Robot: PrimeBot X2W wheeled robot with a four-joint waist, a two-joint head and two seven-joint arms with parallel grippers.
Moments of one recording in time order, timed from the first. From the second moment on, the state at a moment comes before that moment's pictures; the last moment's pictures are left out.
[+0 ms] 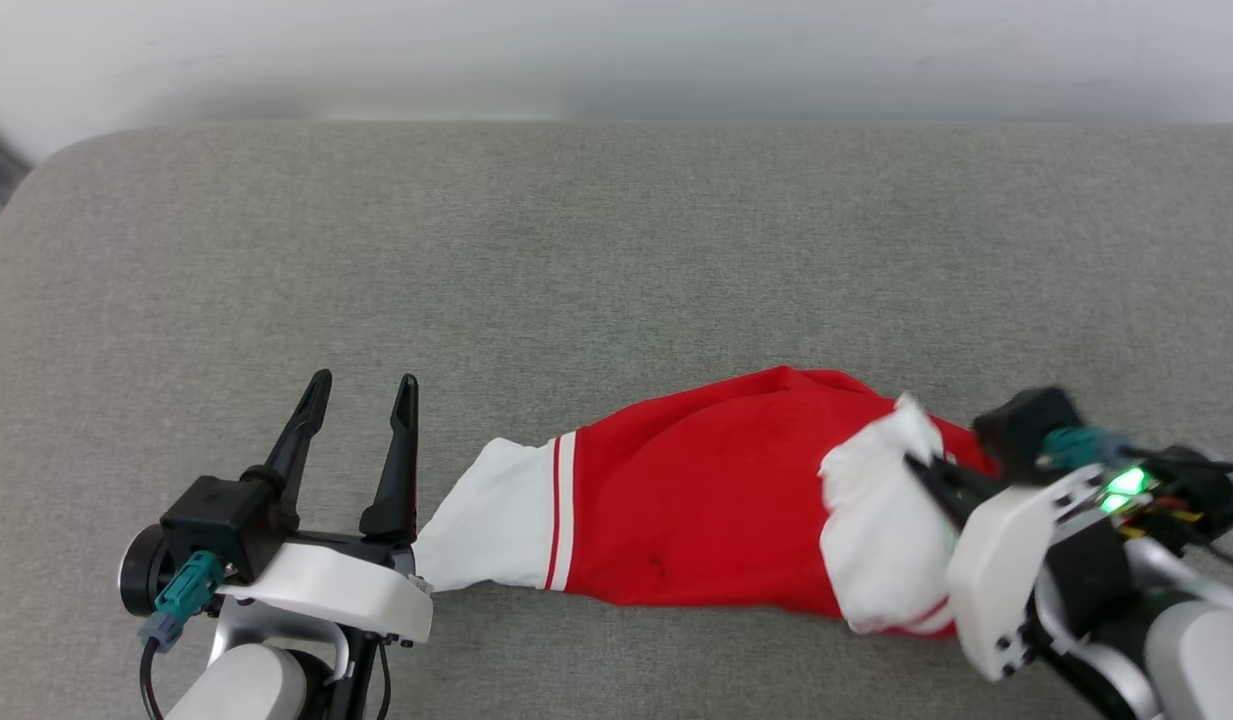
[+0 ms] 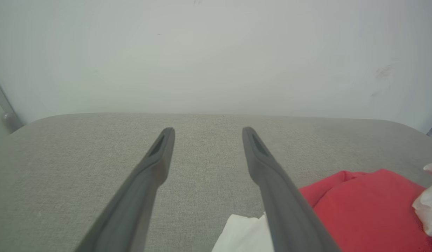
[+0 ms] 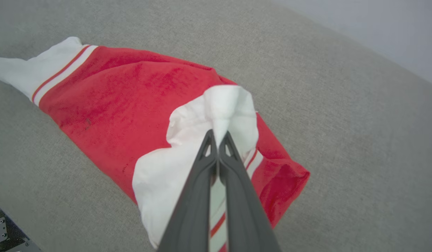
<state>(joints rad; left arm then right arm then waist) -0.19 0.48 -0.47 -0.09 -0.61 0.30 -0.25 -0.17 -0.34 0.29 -0.24 0.27 0.13 0.71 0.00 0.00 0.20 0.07</state>
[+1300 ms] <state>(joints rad) -0.19 0.50 -0.47 -0.08 -0.60 0.30 -0.24 -0.08 -0.07 -0.28 0.09 0.32 0.13 0.23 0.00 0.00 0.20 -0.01</state>
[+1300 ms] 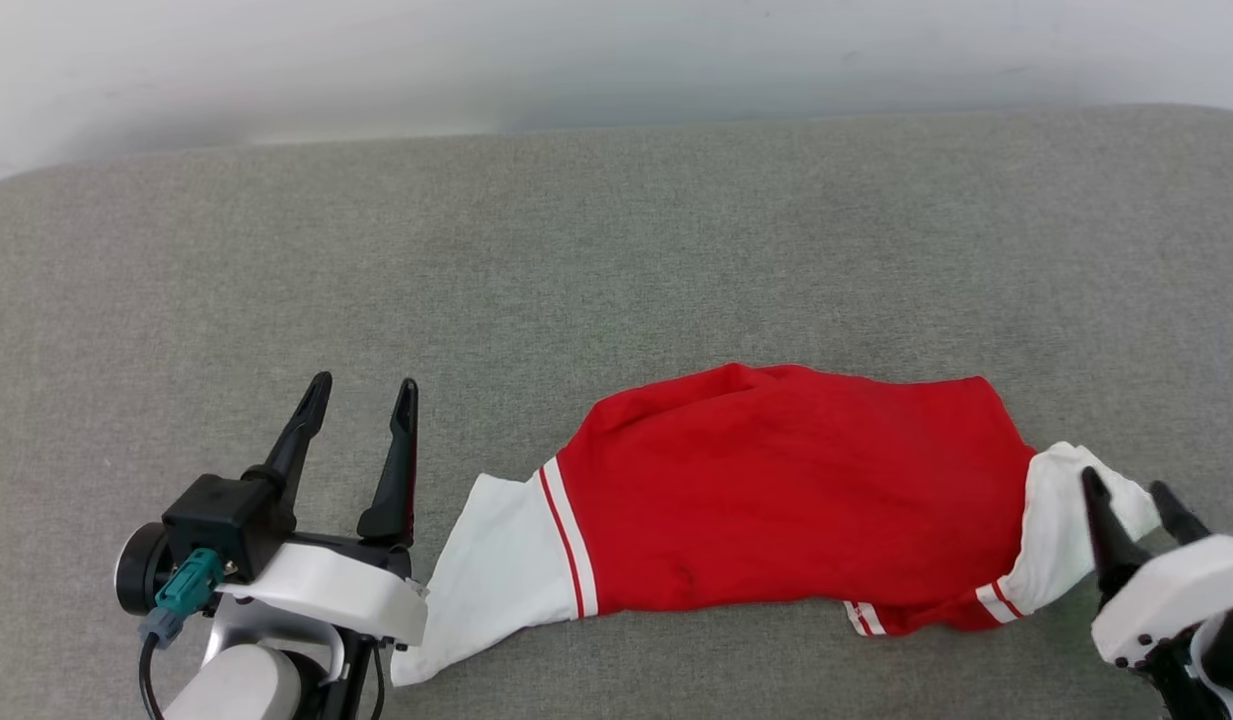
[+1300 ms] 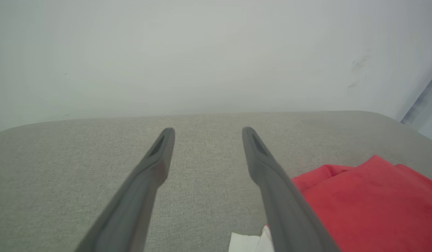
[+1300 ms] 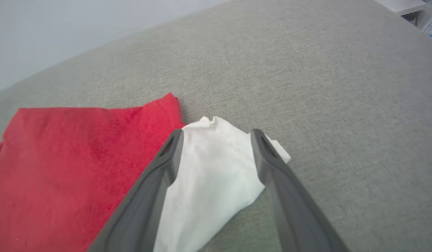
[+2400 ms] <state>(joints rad) -0.20 0.49 -0.47 -0.08 -0.61 0.30 -0.25 0.03 -0.08 -0.35 -0.23 0.29 0.13 0.83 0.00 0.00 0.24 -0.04</state>
